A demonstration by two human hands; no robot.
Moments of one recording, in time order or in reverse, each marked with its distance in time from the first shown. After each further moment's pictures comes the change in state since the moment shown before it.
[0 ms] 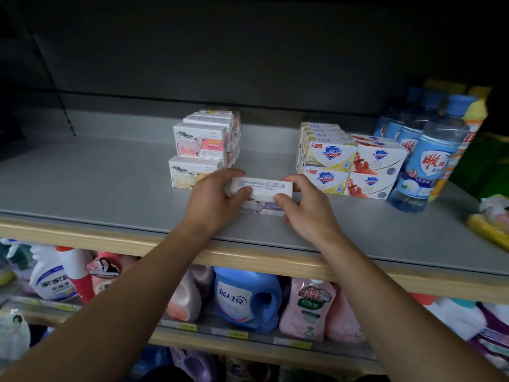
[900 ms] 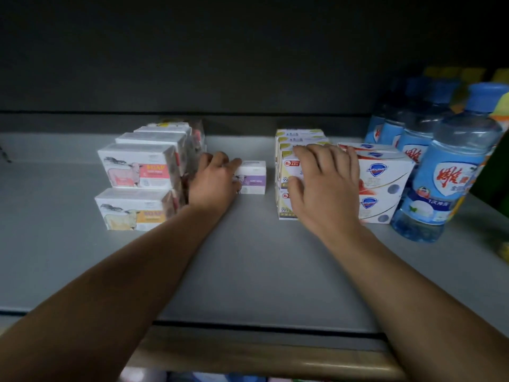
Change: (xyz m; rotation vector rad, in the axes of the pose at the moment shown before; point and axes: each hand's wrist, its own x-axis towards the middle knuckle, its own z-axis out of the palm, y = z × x) left_hand 0.145 -0.042 0.125 0.557 -0.116 0.149; right_hand 0.099 0.056 -0.046 -0.842 0.405 -0.319
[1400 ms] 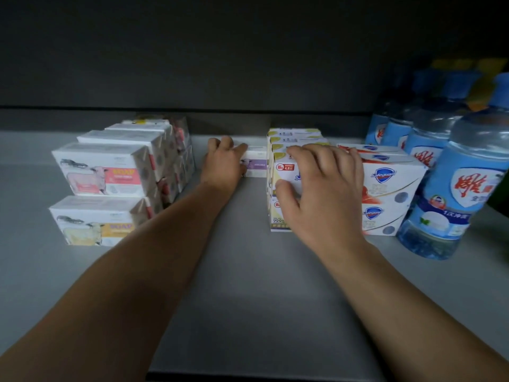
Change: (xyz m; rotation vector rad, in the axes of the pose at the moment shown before) left_hand 0.084 0.009 0.062 -0.038 0.010 0.025; right_hand 0.004 -0.001 0.004 0.086 0.067 0.050
